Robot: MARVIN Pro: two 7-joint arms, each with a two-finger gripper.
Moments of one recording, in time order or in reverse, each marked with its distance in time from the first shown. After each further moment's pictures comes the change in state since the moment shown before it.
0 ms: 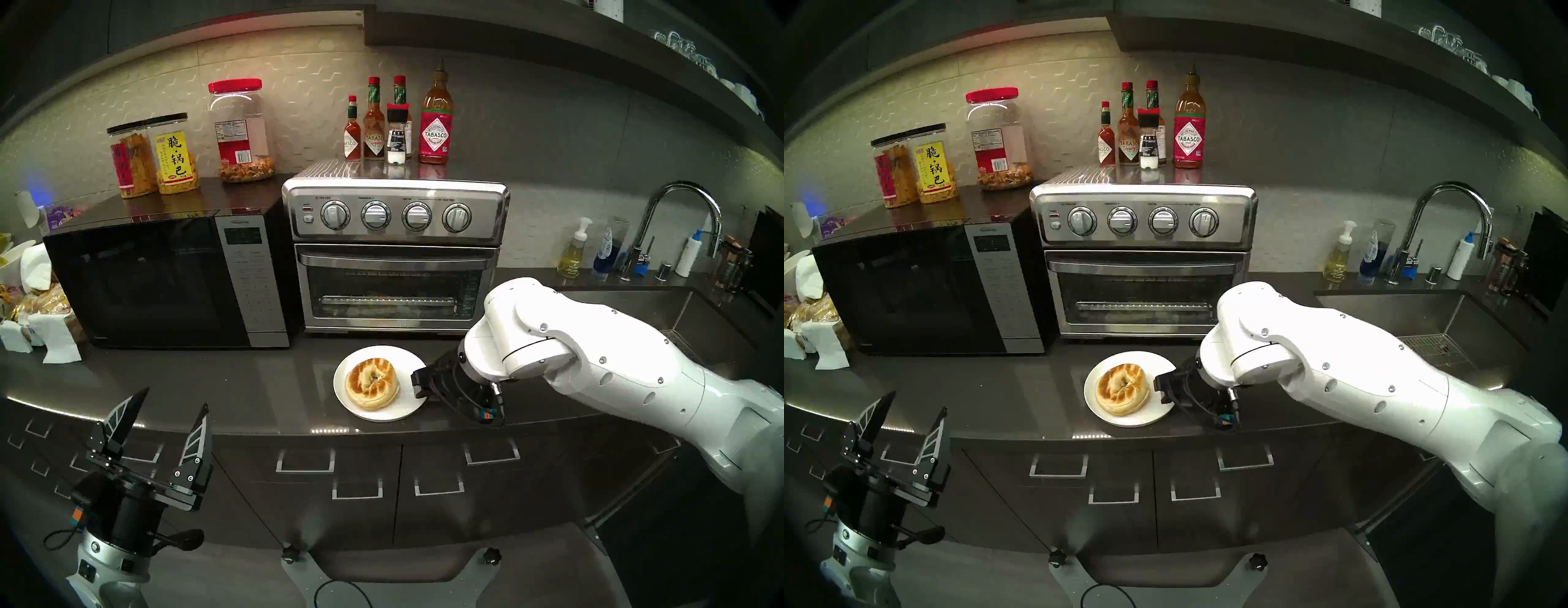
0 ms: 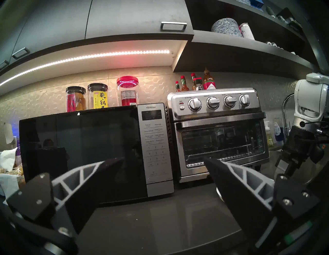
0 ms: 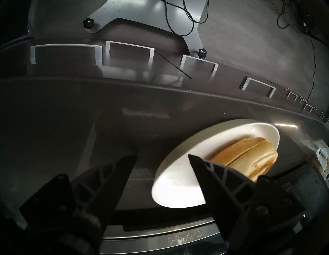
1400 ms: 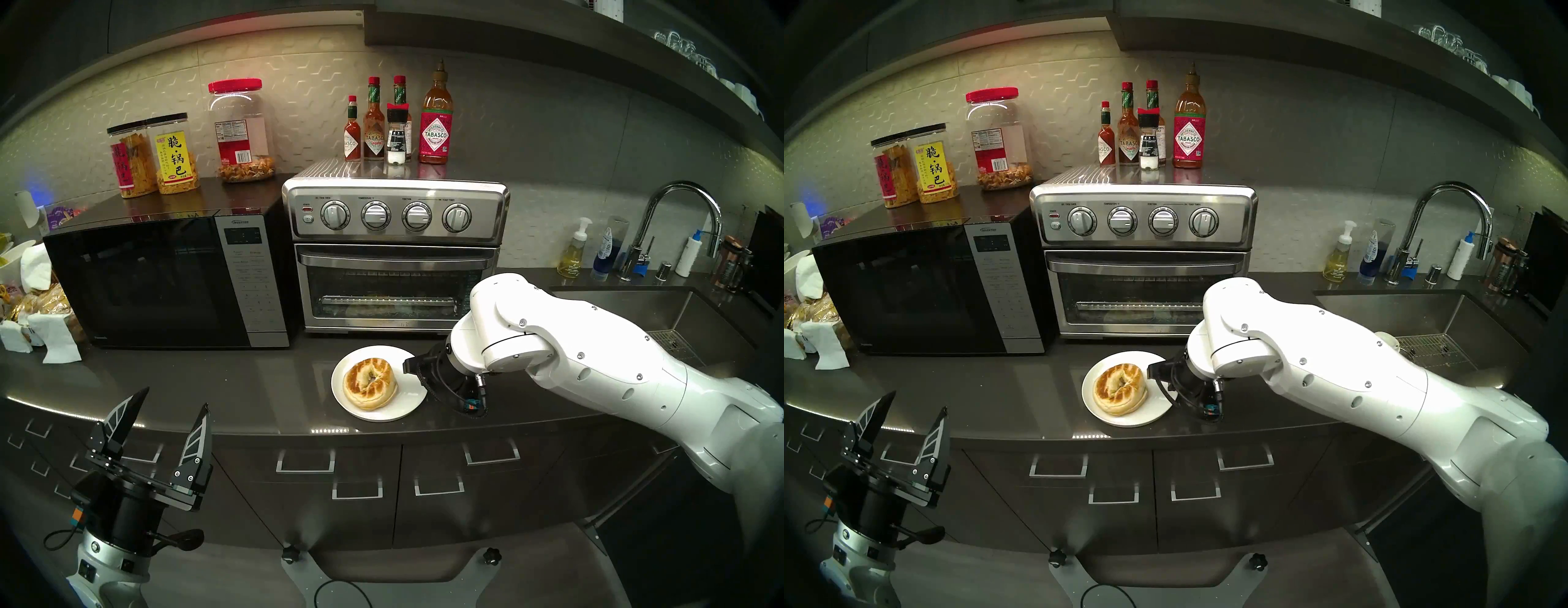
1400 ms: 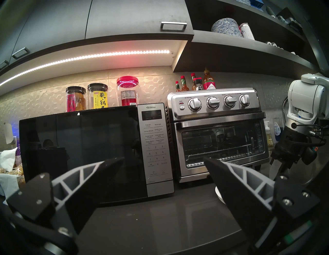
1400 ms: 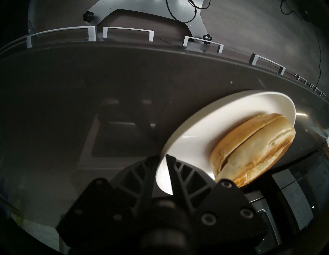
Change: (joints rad) left arm 0.000 0.000 0.000 0.000 0.000 0.000 0.000; right arm 0.007 -0.073 0.005 0.047 -0.032 0.058 0.056
